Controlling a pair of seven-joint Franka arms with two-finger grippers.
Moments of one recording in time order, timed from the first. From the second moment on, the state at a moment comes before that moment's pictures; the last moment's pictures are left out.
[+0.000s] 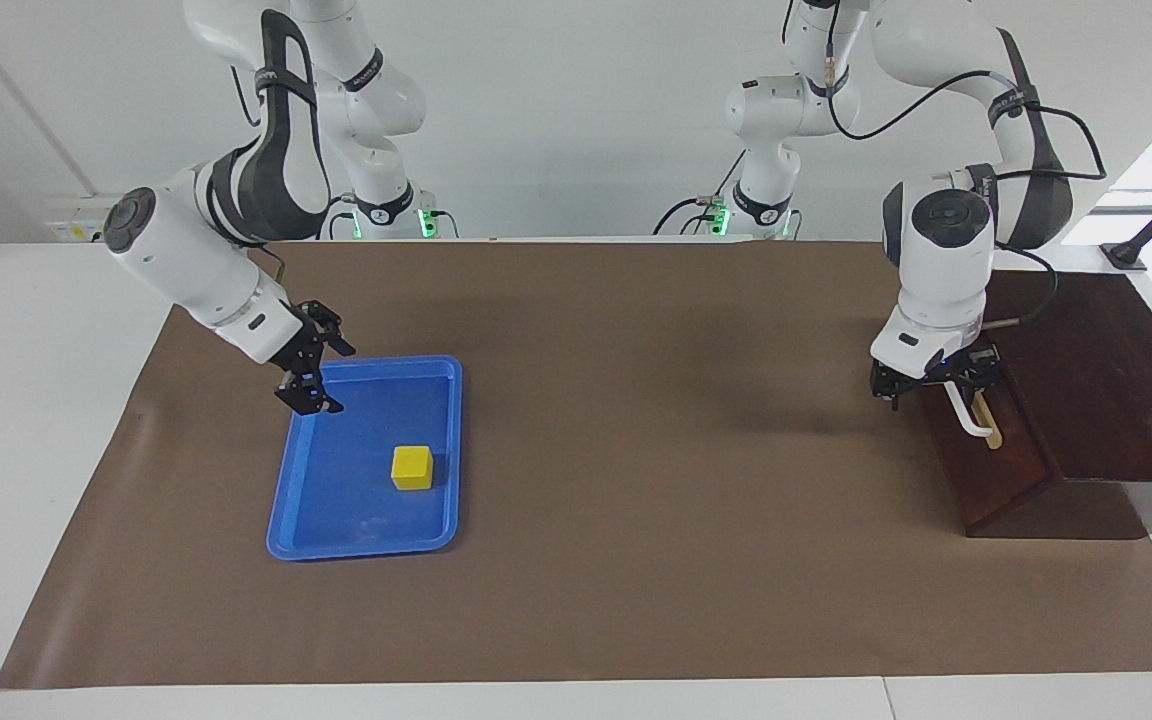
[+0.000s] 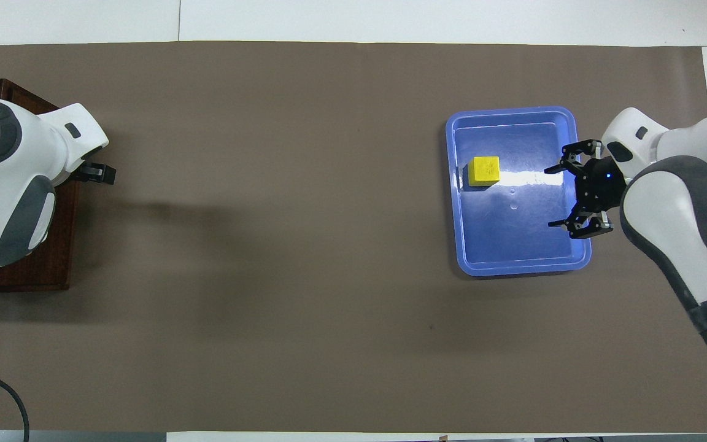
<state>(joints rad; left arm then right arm) 0.00 0.15 -0.07 -1.96 0.46 2.21 -0.09 -0.06 0.12 0.05 -1.97 0.38 2.03 -1.76</state>
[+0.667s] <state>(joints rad) 0.01 0.17 -0.08 -2.01 0.53 2.27 -0.16 -0.05 0.32 0.05 -1.86 0.49 2.05 -1.94</state>
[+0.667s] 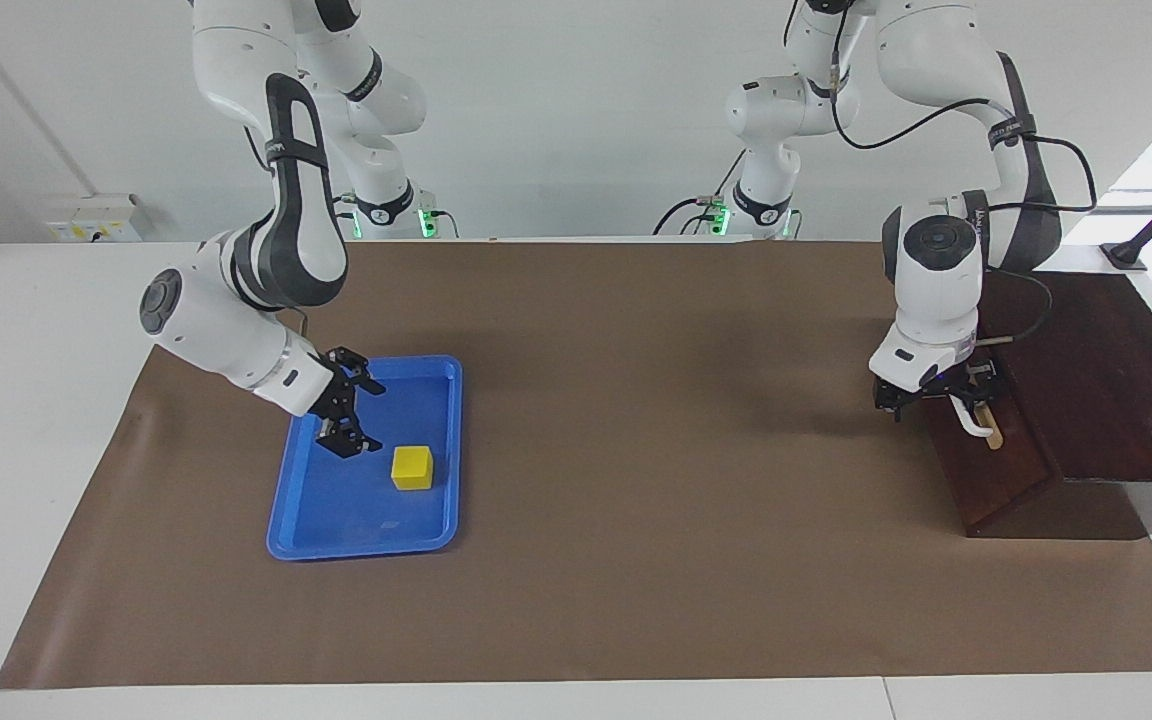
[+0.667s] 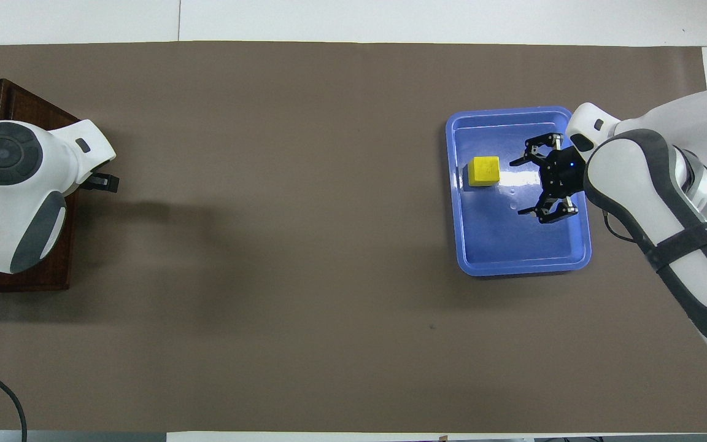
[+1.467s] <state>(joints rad) -0.21 0.17 -0.08 -2.01 0.40 2.25 -0.45 -0.02 0.44 0.05 -1.78 0.50 2.11 -2.01</state>
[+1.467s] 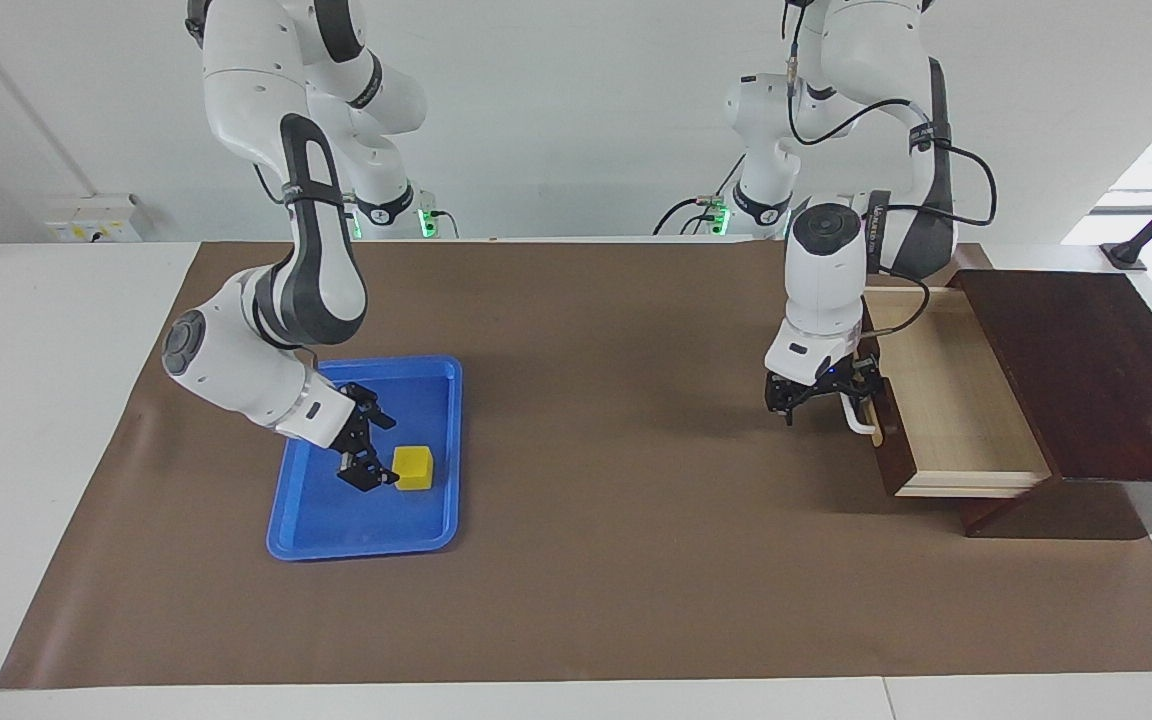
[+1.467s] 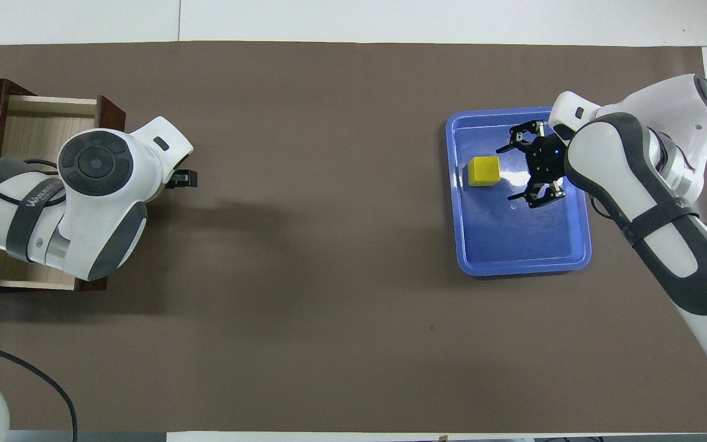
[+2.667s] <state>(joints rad) -0.26 0.14 -0.09 -1.67 0.04 1.79 -1.15 -0.01 0.46 0.05 -1.79 0.55 2.13 -2.01</state>
